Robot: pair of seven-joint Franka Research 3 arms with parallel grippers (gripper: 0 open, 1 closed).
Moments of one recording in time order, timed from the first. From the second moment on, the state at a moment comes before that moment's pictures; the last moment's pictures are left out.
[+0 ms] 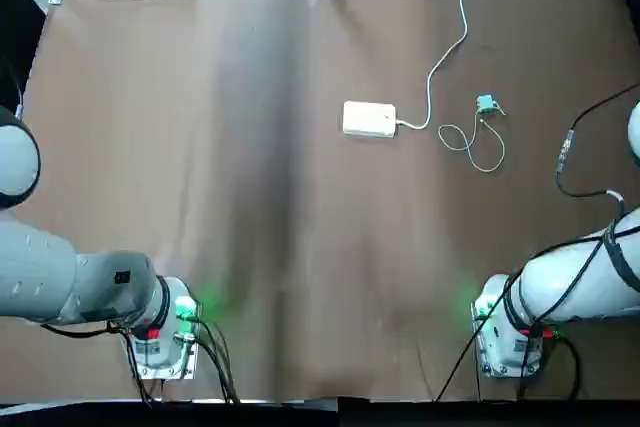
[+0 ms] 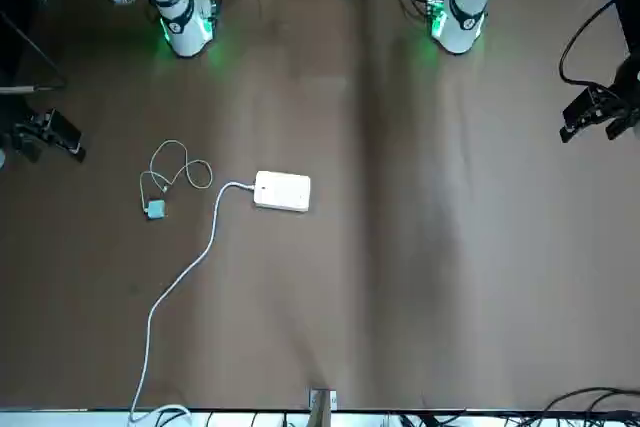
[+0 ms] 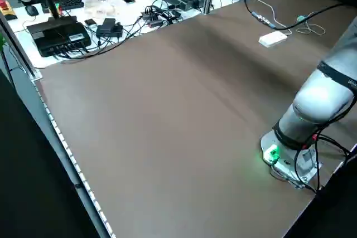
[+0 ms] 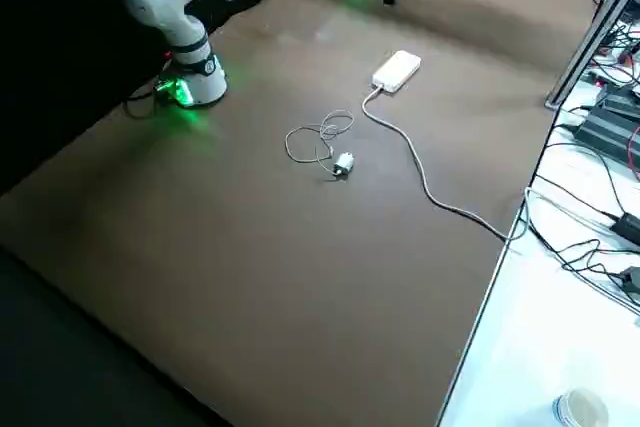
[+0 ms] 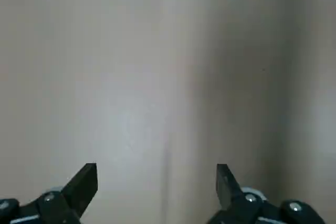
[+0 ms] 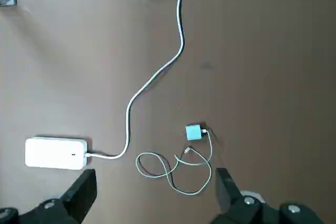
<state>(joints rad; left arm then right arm) 0.08 -0.02 -0.08 -1.59 -0.02 1.66 -0.04 0.07 0.11 -0.04 -1.40 0.02 1.60 0.08</state>
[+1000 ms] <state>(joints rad) 0.08 -0.03 -0.10 -1.59 -0.02 1.65 -0.05 0.05 0.13 -0.04 -1.42 0.02 1.59 -0.01</state>
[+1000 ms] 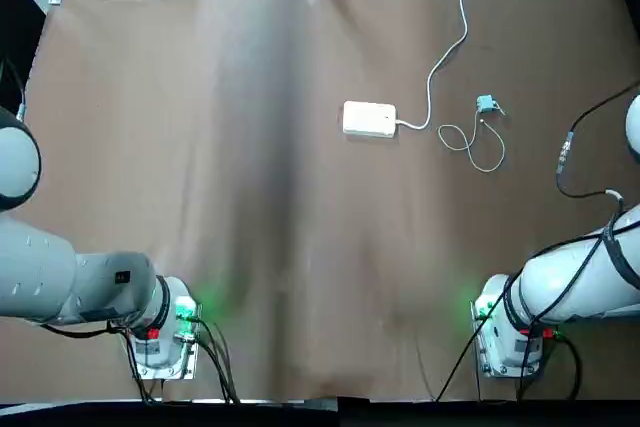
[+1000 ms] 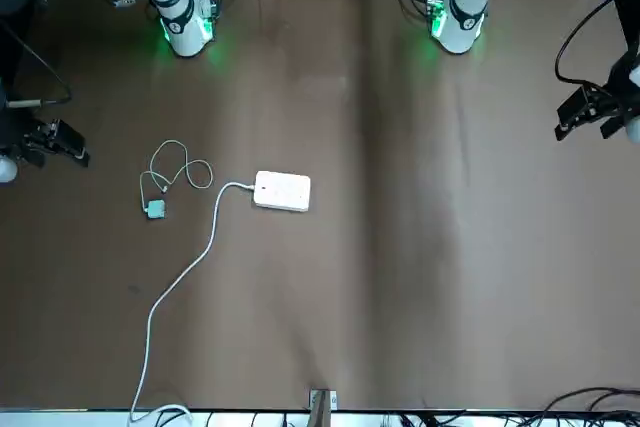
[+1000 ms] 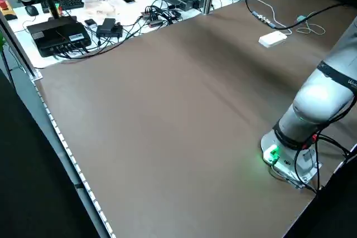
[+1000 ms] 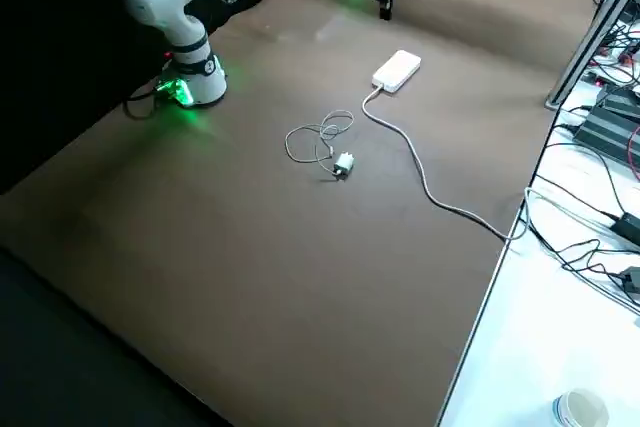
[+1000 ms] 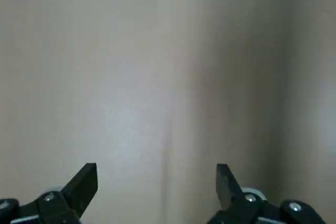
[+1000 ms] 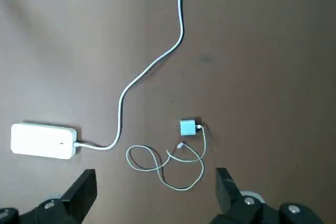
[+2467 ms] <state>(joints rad) 0.07 0.11 -0.43 -1.92 -0.42 2.11 -0.10 -0.34 0.44 -0.04 -1.54 0.46 1.50 -1.97</state>
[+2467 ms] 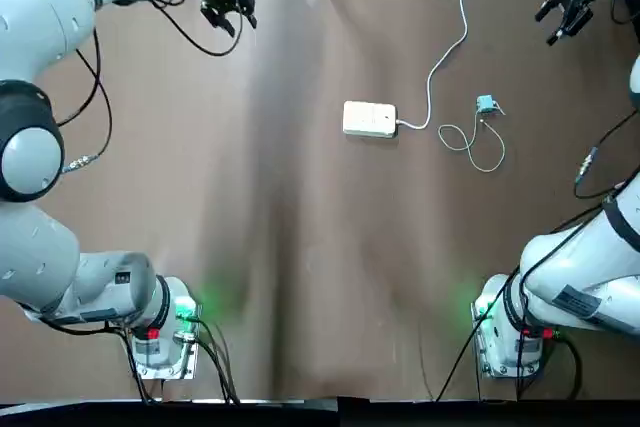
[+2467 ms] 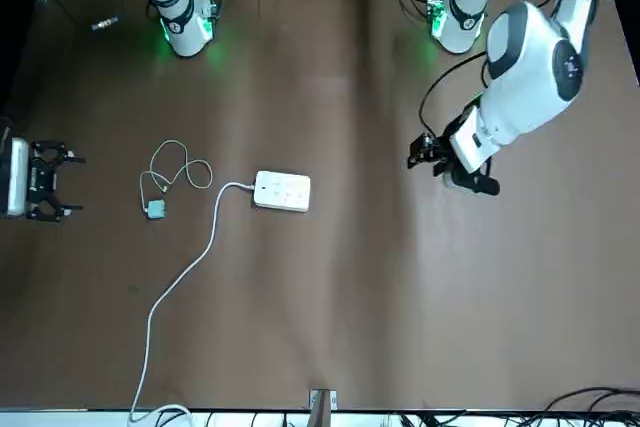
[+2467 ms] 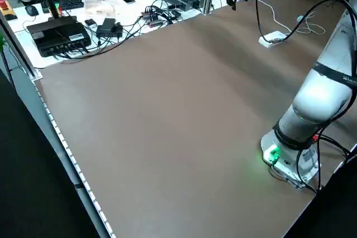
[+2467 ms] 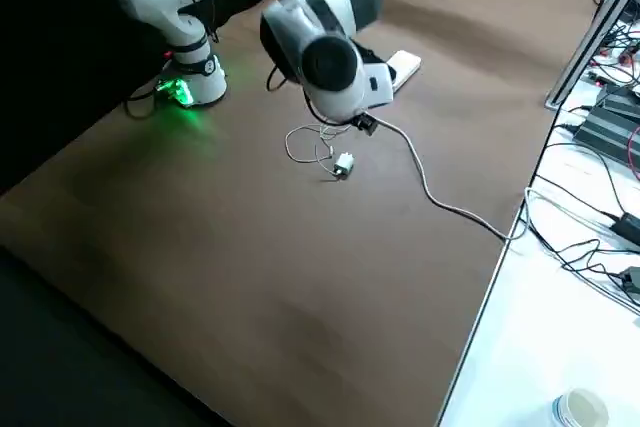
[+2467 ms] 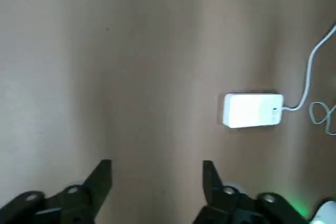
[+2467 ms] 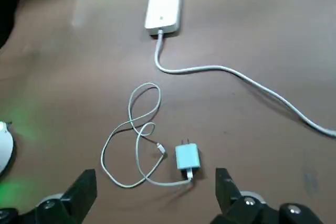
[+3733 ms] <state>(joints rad) -0.01 0.67 -0.78 -2.00 -0.65 3.03 -0.07 -0.46 0.95 -0.05 -1.55 0.91 1.45 -2.44</state>
